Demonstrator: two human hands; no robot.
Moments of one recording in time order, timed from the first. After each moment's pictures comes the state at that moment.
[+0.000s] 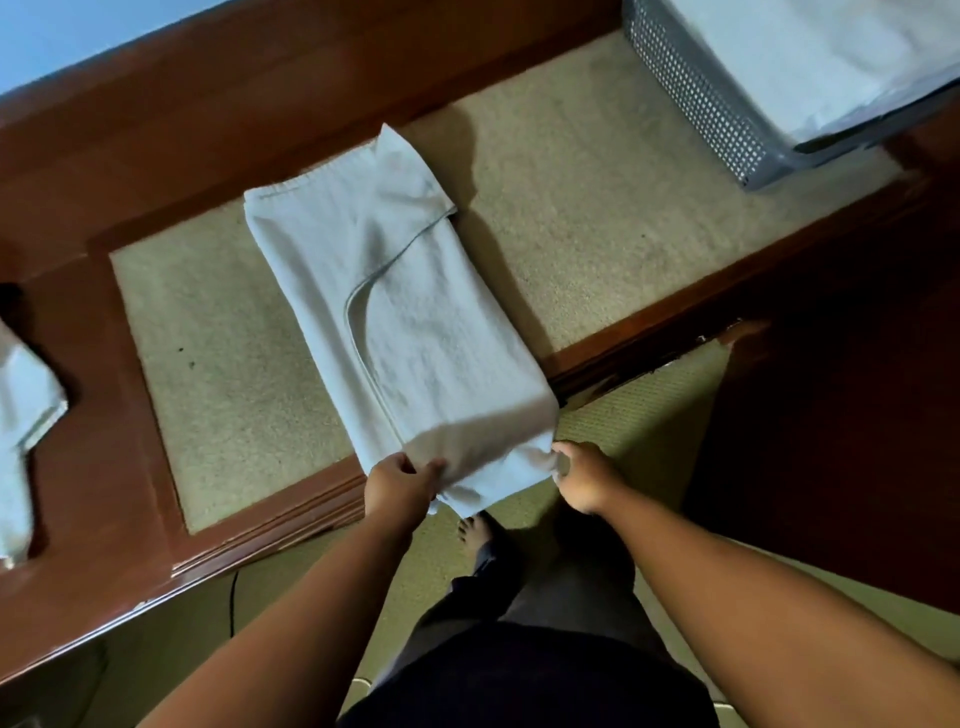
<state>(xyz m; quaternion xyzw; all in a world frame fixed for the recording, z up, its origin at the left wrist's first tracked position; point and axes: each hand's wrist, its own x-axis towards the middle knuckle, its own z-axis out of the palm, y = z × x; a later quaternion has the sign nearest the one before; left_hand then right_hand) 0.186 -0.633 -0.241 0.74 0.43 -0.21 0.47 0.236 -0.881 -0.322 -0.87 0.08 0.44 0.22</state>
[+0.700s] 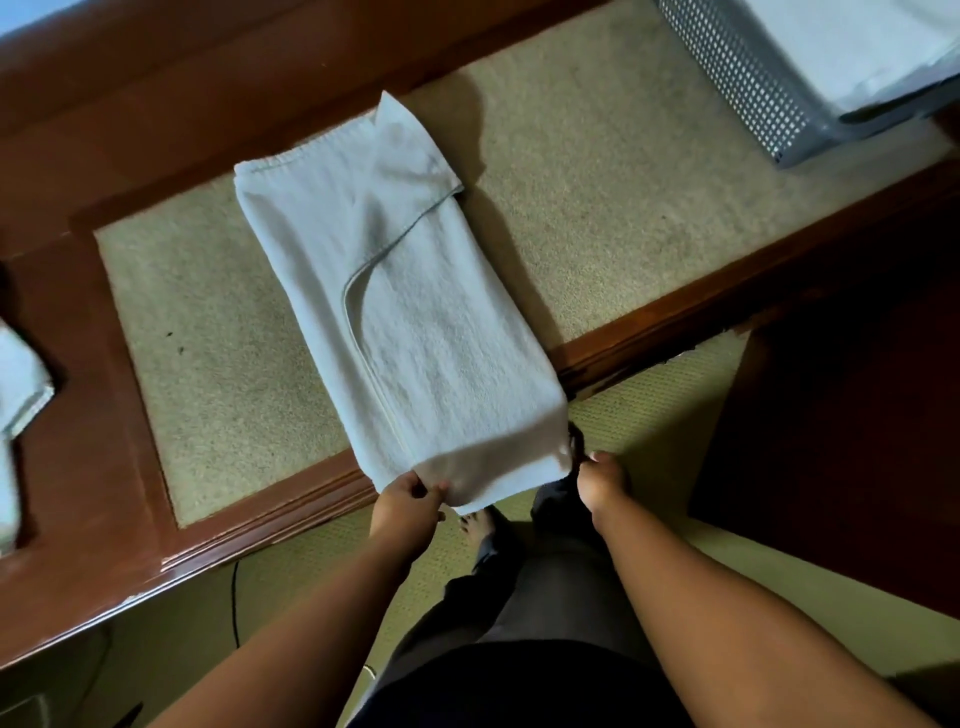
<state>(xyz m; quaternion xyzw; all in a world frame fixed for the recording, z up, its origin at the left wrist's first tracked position) 0.160 -0.635 -0.270 0.72 0.42 -0.27 0.48 0.222 -0.874 -0.371 -0.70 0.45 0.30 0.46</state>
